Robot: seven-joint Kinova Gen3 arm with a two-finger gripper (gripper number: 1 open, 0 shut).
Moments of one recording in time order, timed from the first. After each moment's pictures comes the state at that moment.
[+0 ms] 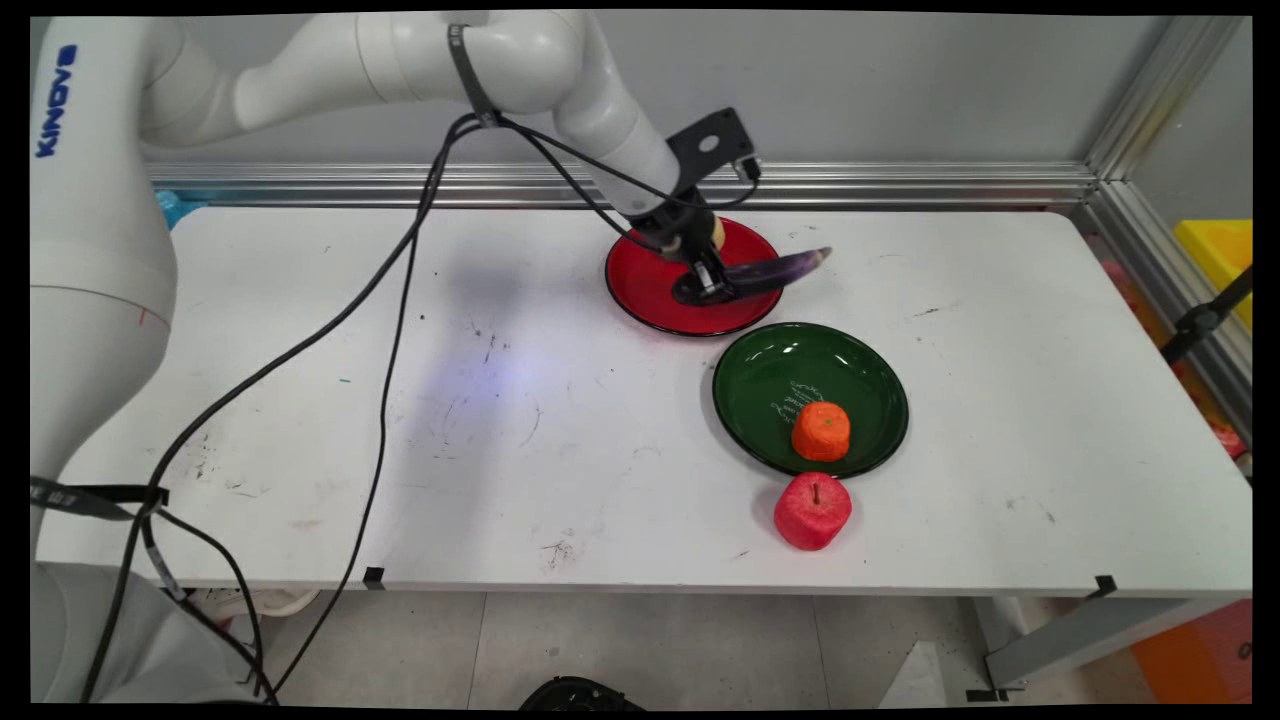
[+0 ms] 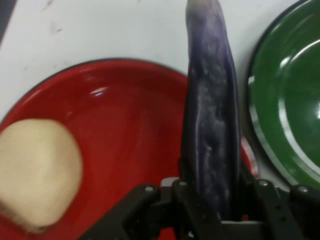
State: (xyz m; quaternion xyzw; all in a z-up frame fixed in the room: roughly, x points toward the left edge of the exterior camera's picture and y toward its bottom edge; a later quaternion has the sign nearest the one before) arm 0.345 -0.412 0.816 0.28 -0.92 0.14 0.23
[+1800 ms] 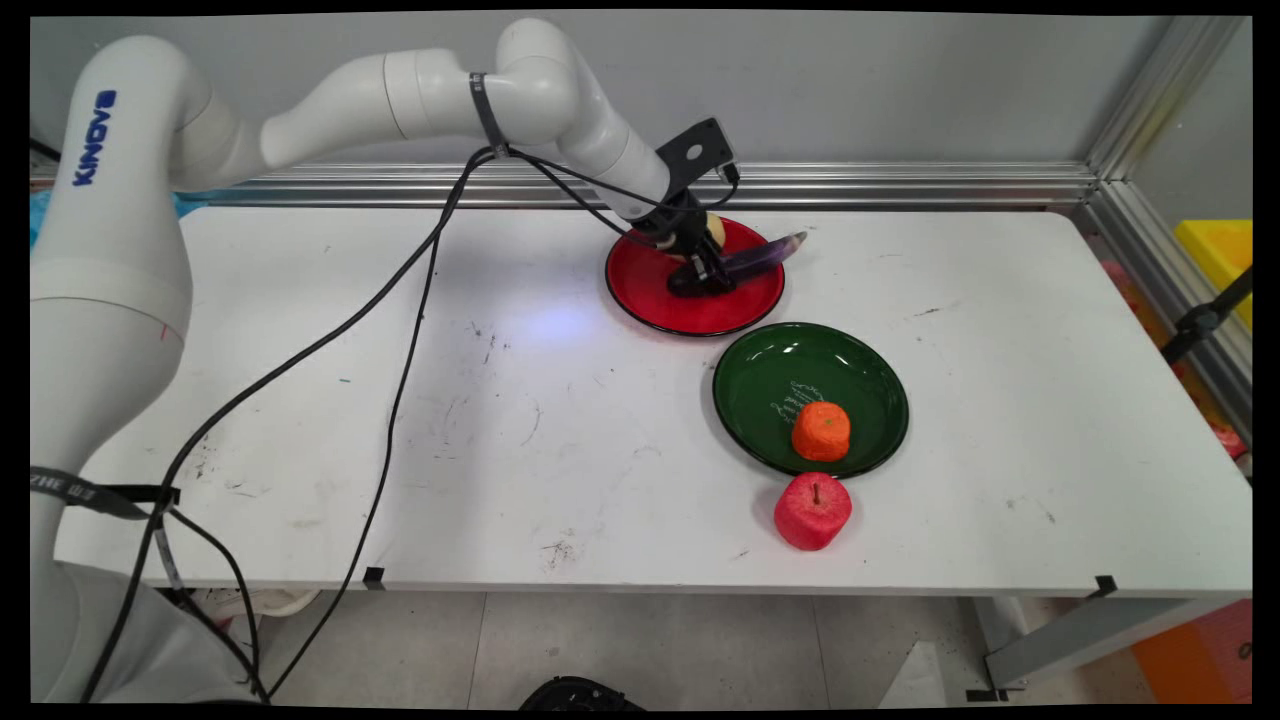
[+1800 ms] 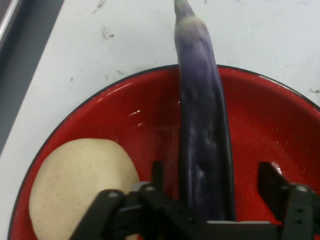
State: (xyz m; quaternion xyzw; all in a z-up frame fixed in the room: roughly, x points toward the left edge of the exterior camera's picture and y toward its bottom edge) arm 0.371 -0.467 0.759 0.28 -0.91 0.16 0.26
